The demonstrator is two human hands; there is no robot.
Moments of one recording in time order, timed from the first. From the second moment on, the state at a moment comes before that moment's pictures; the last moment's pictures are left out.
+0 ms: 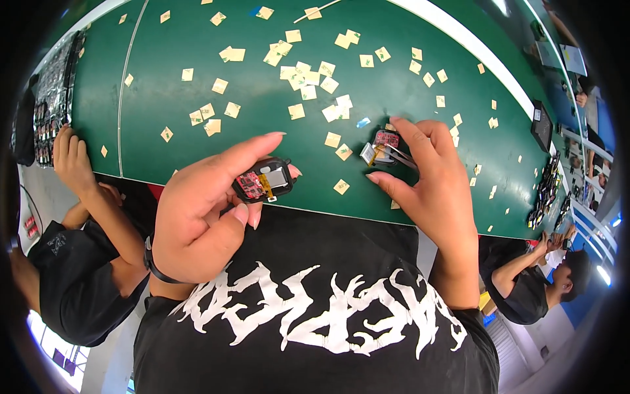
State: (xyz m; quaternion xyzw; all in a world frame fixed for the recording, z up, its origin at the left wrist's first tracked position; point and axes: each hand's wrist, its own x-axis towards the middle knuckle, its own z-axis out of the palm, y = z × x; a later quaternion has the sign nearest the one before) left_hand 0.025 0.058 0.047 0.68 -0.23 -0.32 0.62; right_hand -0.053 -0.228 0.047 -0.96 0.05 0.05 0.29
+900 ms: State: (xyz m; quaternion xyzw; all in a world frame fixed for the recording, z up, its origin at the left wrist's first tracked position) left_hand 0.128 0.235 0.019 0.92 -0.27 0.29 0.00; right_hand -0.029 -0.187 0.055 -0.94 -0.14 -0.08 0.31
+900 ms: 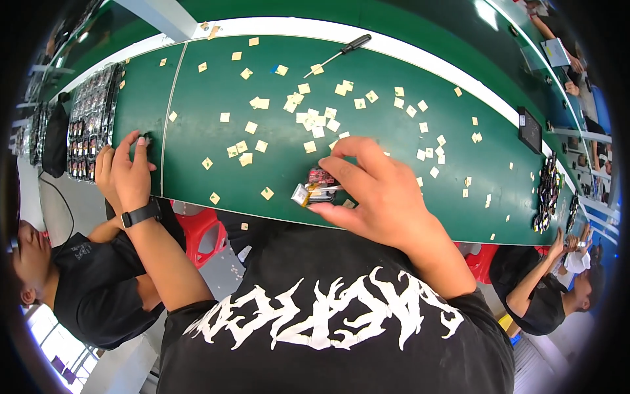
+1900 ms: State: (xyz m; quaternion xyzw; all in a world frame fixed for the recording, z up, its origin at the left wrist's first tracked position) left_hand -0.022 -0.052 -0.002 0.53 -0.11 -0.33 0.78; right_hand -0.117 -0.233 0.038 -0.77 0.12 -0.01 0.62
